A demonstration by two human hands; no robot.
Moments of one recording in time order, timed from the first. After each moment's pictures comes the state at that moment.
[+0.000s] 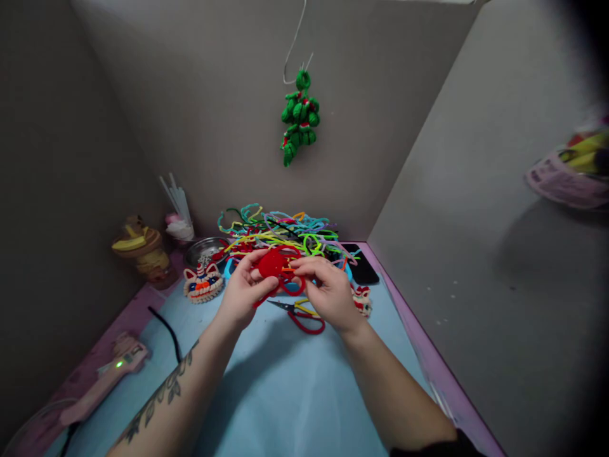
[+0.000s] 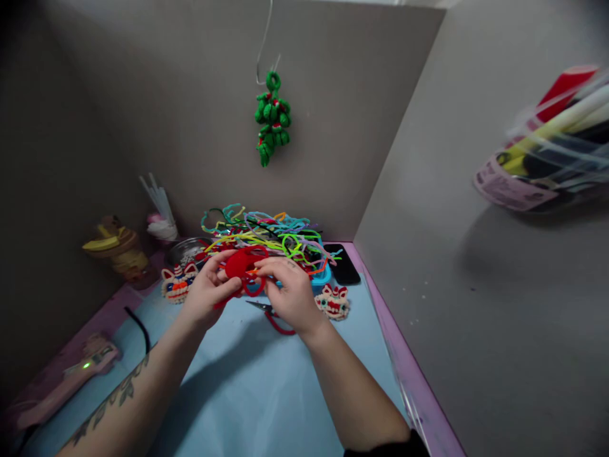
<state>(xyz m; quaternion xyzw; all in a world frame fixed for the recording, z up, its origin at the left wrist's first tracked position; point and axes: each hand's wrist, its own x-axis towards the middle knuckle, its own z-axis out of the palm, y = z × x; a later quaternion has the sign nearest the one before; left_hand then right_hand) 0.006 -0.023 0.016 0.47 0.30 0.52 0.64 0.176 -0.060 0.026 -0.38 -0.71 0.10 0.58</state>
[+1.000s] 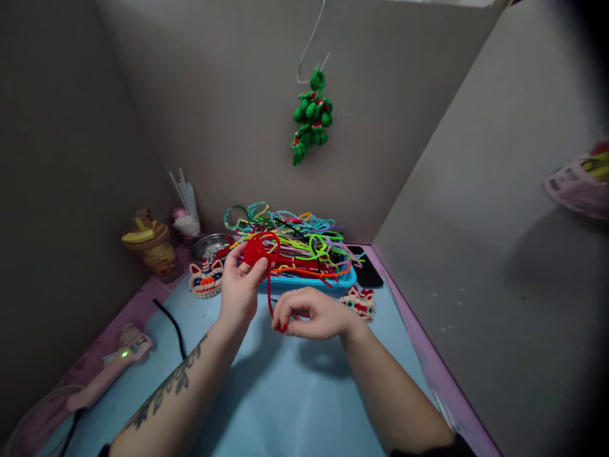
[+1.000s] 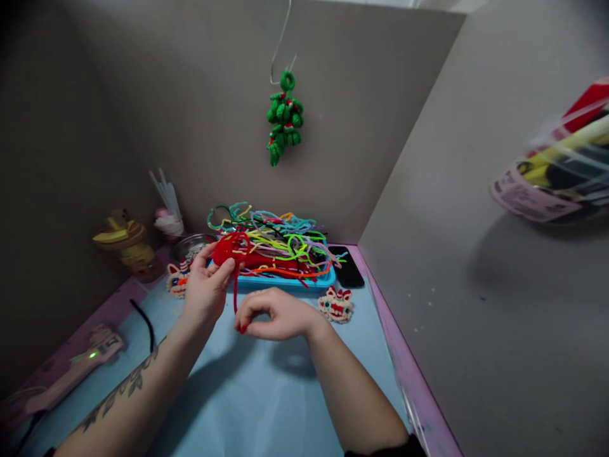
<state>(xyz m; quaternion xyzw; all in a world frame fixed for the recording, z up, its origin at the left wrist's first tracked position) 0.008 -0.019 0.013 0.38 0.34 0.67 0.54 0.171 -0.062 0.028 -0.19 -0.85 0.40 0.30</state>
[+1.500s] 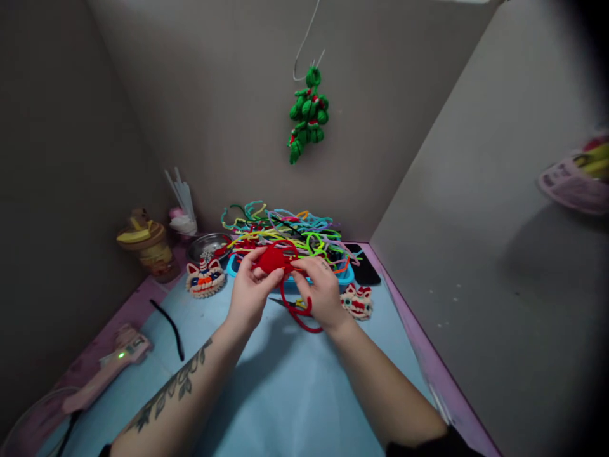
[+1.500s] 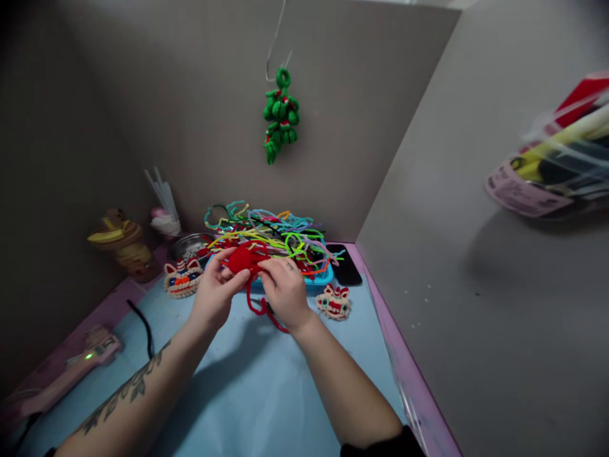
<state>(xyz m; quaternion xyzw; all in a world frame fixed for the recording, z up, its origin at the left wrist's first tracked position) 0.020 -0.030 0.011 0.43 0.34 0.60 0.58 0.165 -0.047 0.002 -0.43 -0.71 0.00 0.56</state>
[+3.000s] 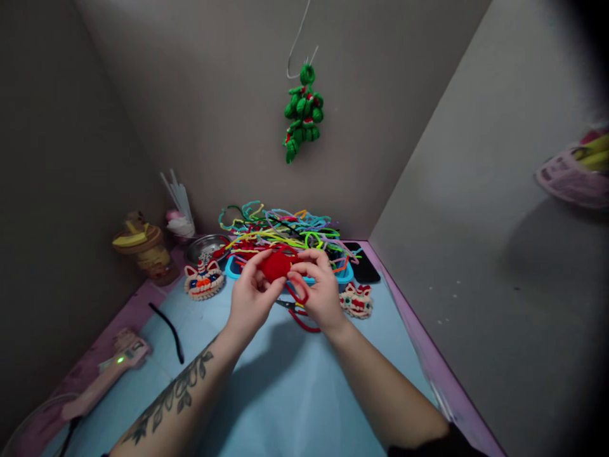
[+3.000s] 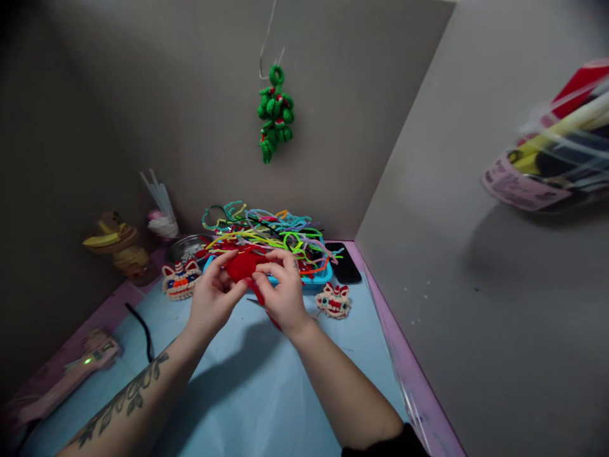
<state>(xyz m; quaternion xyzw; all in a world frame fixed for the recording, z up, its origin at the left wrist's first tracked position) 0.019 -0.041 0.016 0.58 0.37 0.58 0.45 0.154 -0.054 0.009 -0.46 -0.63 0.11 0.61</state>
